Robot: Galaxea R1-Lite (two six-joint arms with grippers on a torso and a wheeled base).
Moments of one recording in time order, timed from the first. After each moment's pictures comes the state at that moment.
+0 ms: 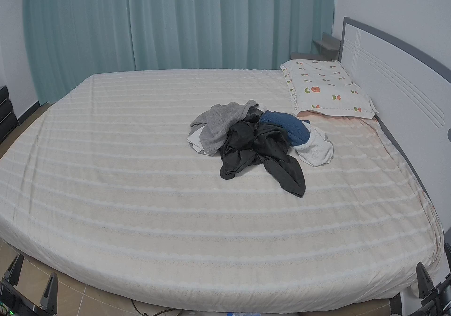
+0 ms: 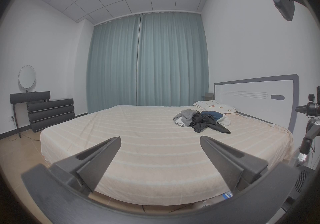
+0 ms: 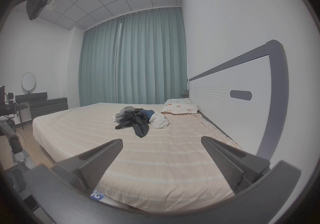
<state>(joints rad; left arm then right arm) 0.00 0.02 -0.02 0.00 -0.01 -0.01 -0.01 0.02 -0.02 0.00 0.02 -0.02</state>
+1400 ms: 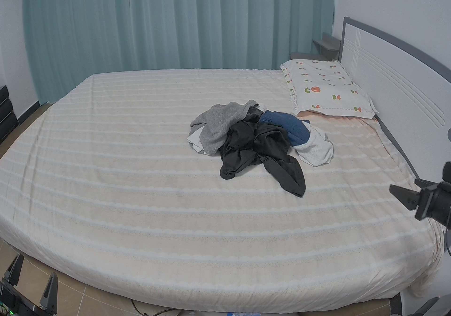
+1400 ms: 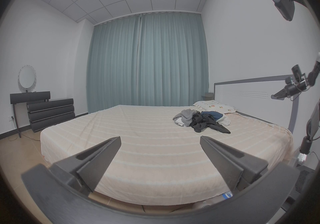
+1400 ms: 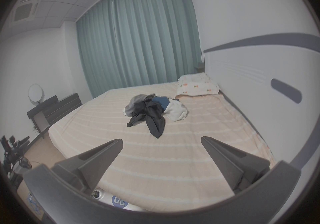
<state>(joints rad) 0.00 0.02 -0.02 0.00 -0.01 -0.01 0.13 1.15 -0.40 -0.43 0.04 0.14</state>
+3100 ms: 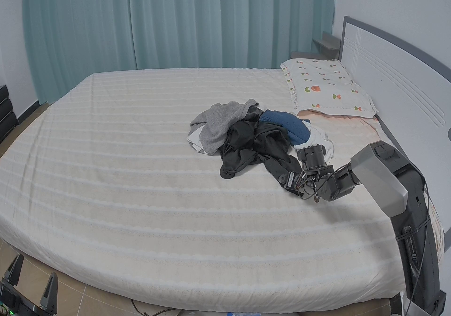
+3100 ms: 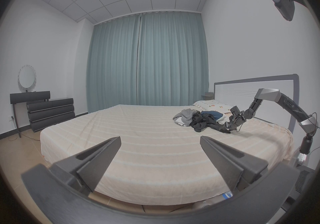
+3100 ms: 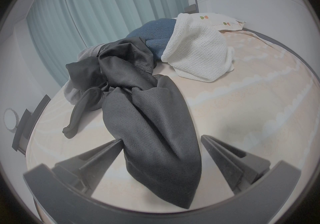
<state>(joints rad) 0.00 0.02 -0.02 0.00 -0.01 -0.01 0.30 2.65 -1.64 -0.36 -0.18 0.46</state>
